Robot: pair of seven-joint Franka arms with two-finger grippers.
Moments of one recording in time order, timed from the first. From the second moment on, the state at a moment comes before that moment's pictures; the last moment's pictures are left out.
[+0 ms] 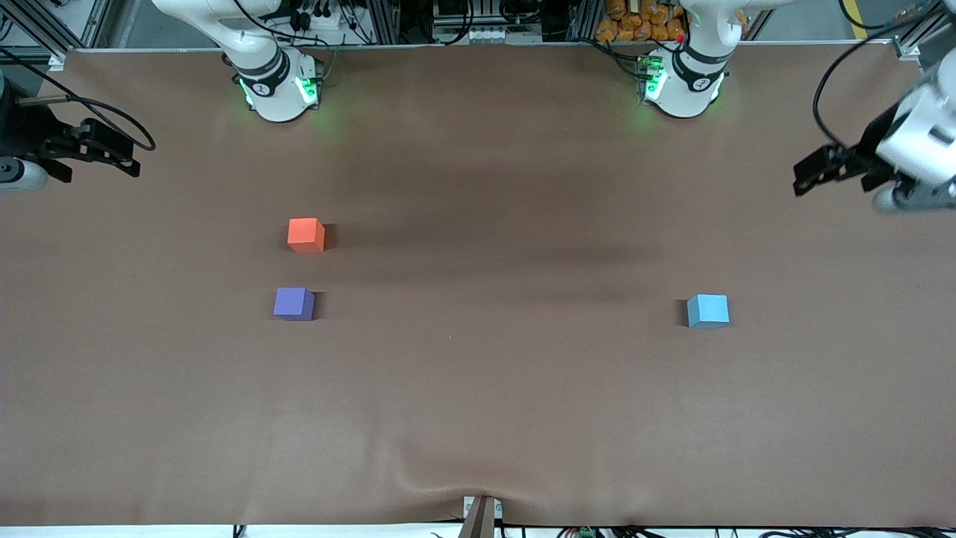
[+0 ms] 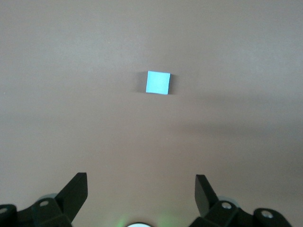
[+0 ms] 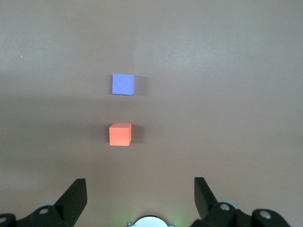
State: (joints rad) left arm 0.06 0.02 -0.15 -1.62 0.02 1.56 -0.15; right arm 0.03 -0.02 0.00 -1.51 0.02 1.40 -0.04
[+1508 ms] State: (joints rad) left arm 0.08 0.47 -0.15 -1.99 0.08 2.42 -0.07; right arm 0.03 -0.02 0.00 -1.51 0.02 1.40 -0.04
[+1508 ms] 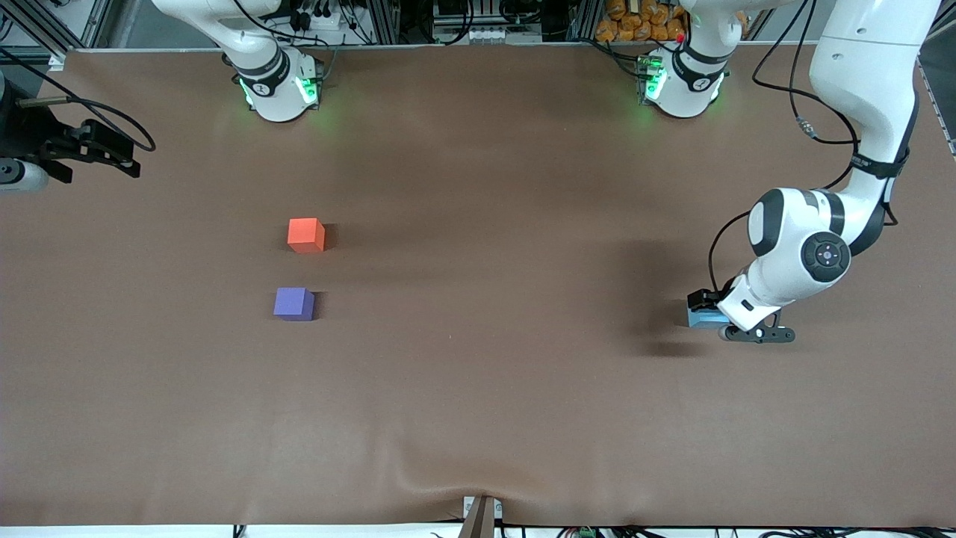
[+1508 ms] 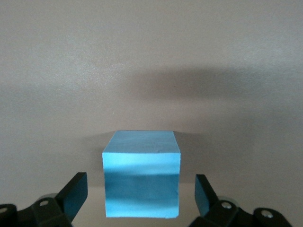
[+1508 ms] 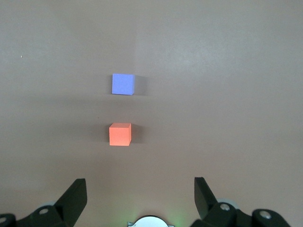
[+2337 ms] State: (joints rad) left arm 0.00 0.49 -0.23 -1.95 0.09 2.42 -0.02; right arm 0.03 -0.02 0.00 -1.51 0.02 1.40 -0.04
